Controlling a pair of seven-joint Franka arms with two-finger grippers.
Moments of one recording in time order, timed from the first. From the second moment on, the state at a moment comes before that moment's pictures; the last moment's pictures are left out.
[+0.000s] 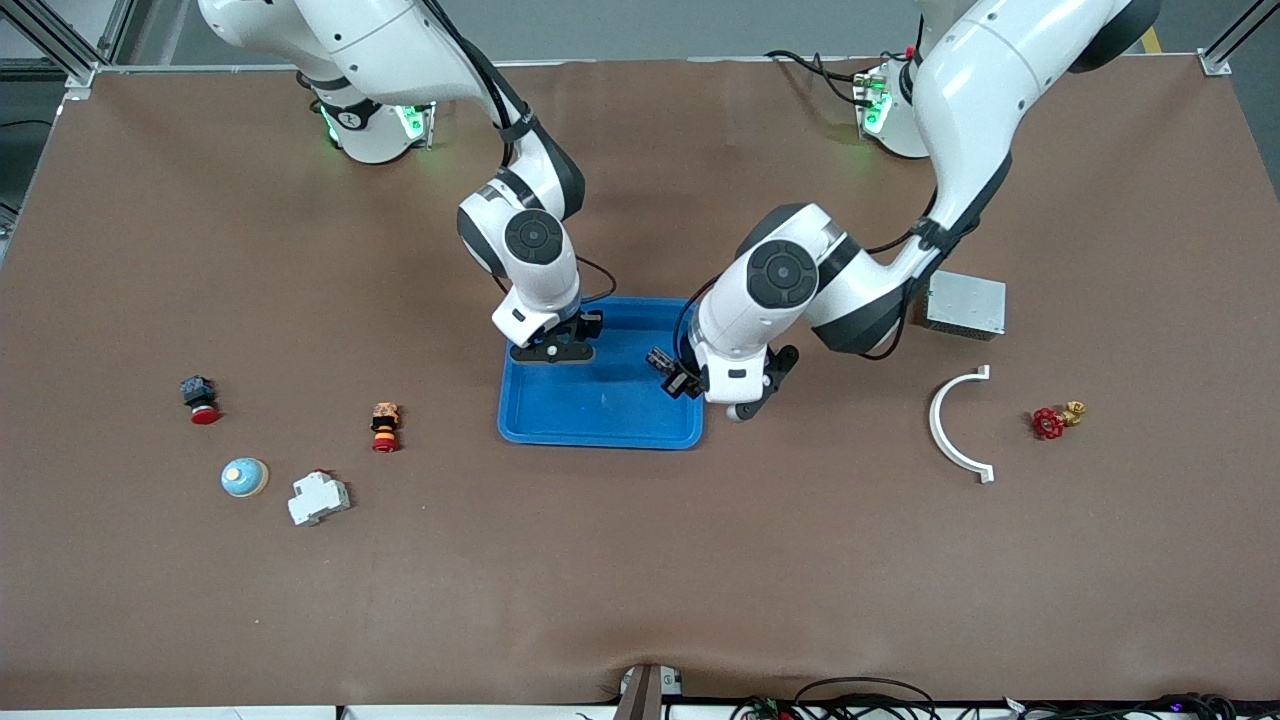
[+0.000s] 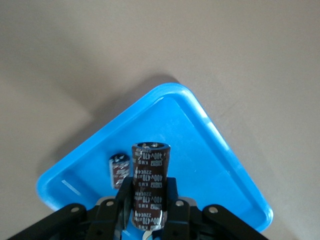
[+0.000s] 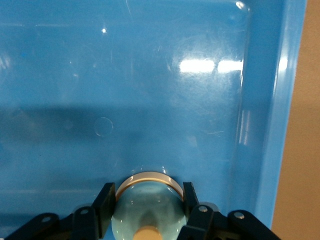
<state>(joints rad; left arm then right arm) -0.15 0.72 -0.63 -1.56 0.23 2.29 -1.65 0.70 0.52 0.01 -1.99 -0.04 2.48 0.72</state>
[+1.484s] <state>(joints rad) -0.21 0.73 -0.51 -1.48 0.26 2.31 -1.59 0.16 0.07 -0.02 -1.84 -0.04 1.78 -0.28</state>
